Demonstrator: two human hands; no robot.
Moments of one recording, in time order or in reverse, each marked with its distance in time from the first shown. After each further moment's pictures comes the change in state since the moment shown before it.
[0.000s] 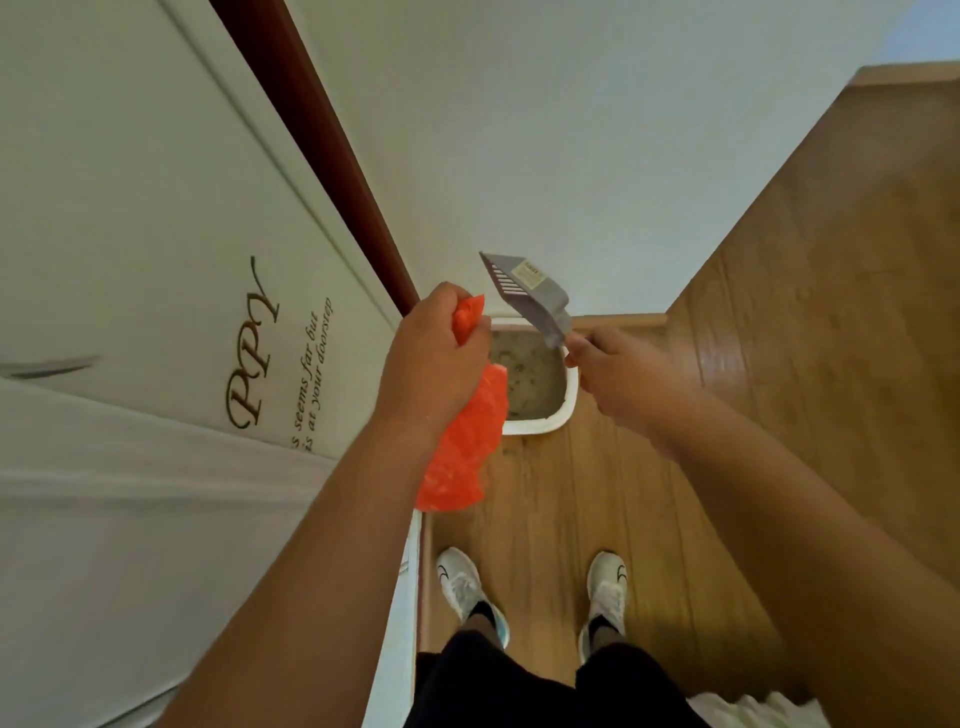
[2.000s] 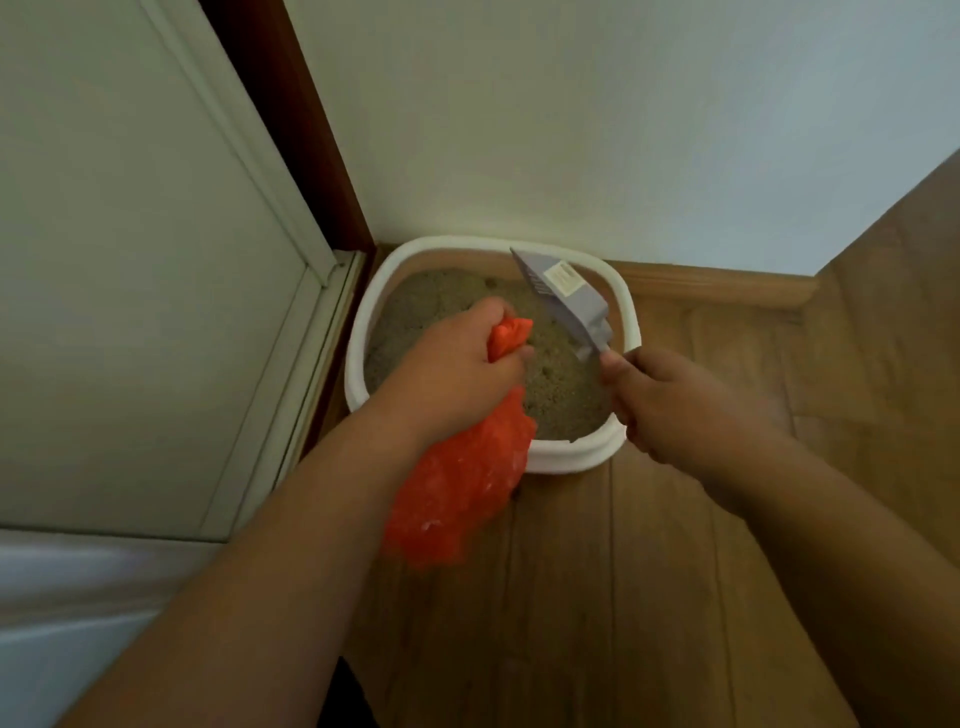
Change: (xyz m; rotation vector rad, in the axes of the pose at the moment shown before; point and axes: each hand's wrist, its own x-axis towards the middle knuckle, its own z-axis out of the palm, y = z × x) left_hand 0.146 -0.410 0.453 -0.015 -0.245 0.046; right_hand 0.433 0.402 0.249 0.007 0.002 -0.088
